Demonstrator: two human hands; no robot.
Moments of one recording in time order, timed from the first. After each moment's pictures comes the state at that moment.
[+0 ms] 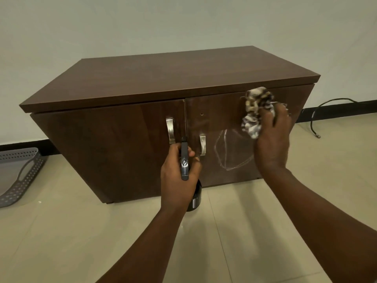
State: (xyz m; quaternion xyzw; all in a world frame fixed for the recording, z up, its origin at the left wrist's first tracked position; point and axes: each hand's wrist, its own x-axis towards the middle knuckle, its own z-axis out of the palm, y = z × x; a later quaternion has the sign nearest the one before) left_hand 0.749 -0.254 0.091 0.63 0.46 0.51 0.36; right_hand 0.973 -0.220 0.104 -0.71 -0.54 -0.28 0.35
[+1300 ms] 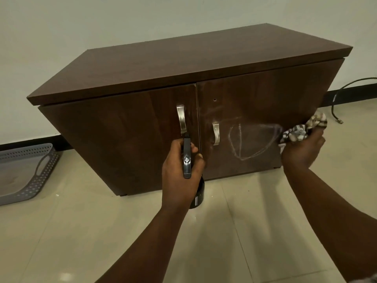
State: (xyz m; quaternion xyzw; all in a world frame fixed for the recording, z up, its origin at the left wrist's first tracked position) left_hand 0.724 -0.254 0.079 0.65 0.45 0.50 0.35; right_hand 1.003 -0.217 0.030 -0.78 -0.23 -0.01 0.58
